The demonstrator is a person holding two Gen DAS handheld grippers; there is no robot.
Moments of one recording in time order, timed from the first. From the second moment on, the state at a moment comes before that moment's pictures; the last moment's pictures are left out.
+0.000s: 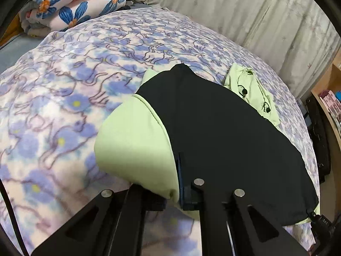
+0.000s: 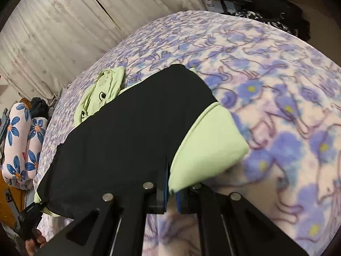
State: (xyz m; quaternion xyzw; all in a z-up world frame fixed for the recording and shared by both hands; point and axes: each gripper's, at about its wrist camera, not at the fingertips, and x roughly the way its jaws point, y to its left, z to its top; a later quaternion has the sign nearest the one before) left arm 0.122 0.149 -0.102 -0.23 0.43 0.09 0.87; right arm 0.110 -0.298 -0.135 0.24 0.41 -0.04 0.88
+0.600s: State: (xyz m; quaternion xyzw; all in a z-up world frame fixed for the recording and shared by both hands) left arm 0.070 0.146 -0.111 -0.17 0.49 0.10 0.85; right arm 0.077 -0.300 -0.139 0.21 0.48 -0.08 0.85
